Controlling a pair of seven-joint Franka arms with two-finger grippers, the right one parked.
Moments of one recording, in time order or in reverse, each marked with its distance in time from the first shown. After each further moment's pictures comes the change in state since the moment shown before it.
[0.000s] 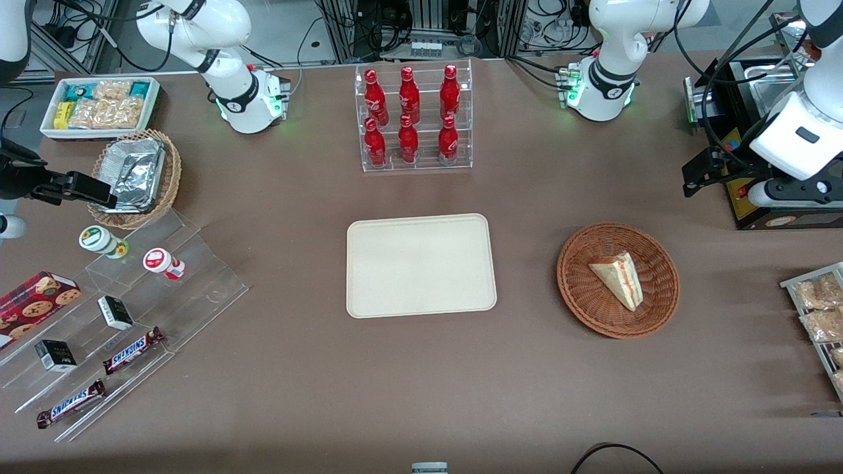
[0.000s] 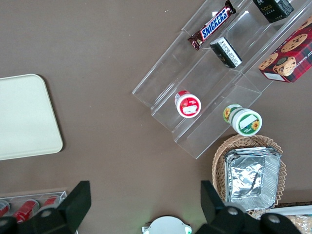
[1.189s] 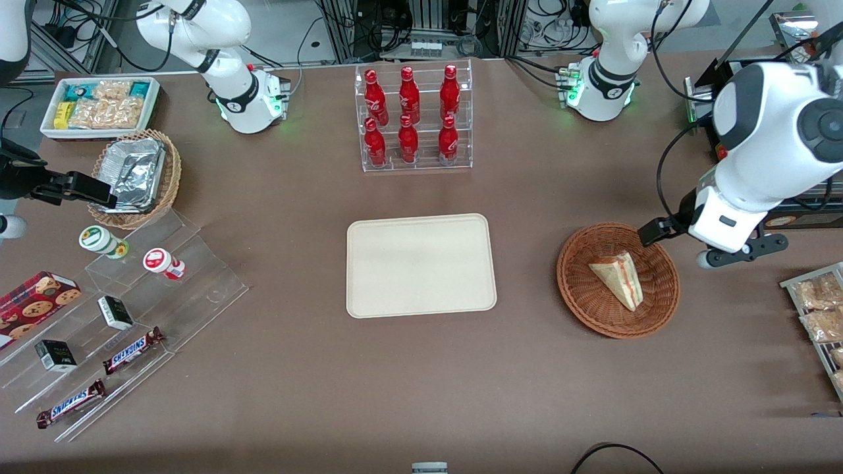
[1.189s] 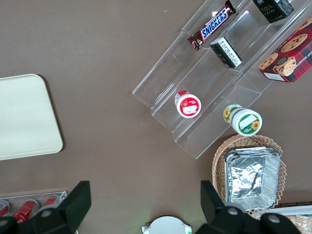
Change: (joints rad) arm 0.002 0.048 -0.001 -0.373 0.002 0.399 -0.303
